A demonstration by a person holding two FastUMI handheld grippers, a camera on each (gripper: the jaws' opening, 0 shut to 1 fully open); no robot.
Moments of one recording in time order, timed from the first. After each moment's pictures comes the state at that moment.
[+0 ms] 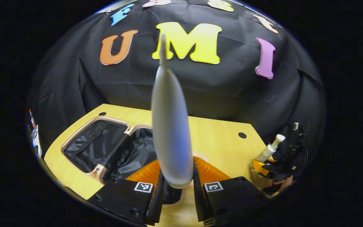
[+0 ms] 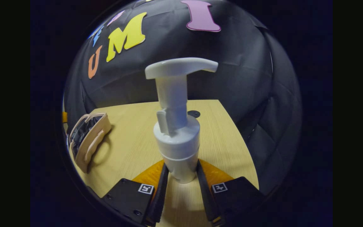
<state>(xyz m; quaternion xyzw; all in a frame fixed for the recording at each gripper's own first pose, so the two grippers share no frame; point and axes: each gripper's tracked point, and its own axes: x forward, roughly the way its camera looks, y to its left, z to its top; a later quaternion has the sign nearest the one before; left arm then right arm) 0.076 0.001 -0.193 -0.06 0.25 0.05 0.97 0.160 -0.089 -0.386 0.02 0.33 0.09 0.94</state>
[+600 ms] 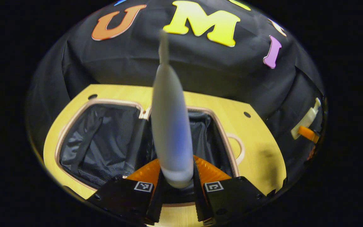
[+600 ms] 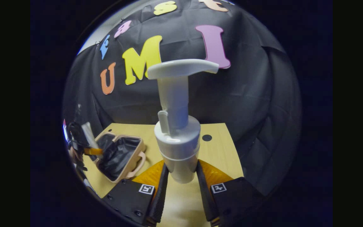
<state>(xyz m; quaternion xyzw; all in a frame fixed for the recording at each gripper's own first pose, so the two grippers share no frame) 0.084 0.102 -0.278 -0.09 0.37 -0.07 0.92 0.075 -0.034 -0.203 0.05 0.28 0.12 0.95</state>
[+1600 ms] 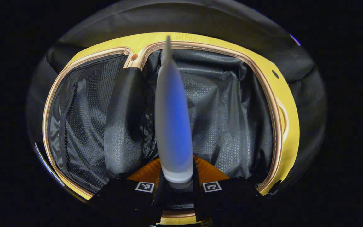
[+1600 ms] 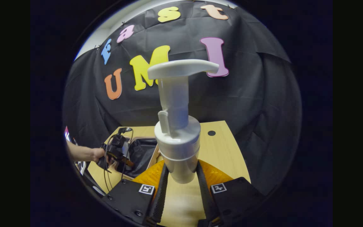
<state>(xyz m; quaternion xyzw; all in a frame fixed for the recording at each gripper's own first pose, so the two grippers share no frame) 0.087 0.119 -0.364 -0.03 0.61 -0.03 0.79 -0.004 0.011 -0.155 0.06 0.28 0.11 0.95</state>
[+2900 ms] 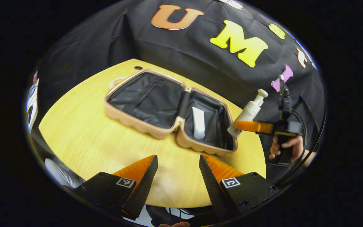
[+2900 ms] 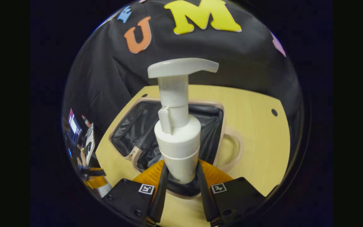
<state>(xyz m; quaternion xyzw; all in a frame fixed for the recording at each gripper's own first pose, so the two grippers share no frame) -0.123 0.195 -0.253 -0.23 0.37 0.02 0.90 0.046 0.256 -0.316 0.03 0.48 0.25 0.84</state>
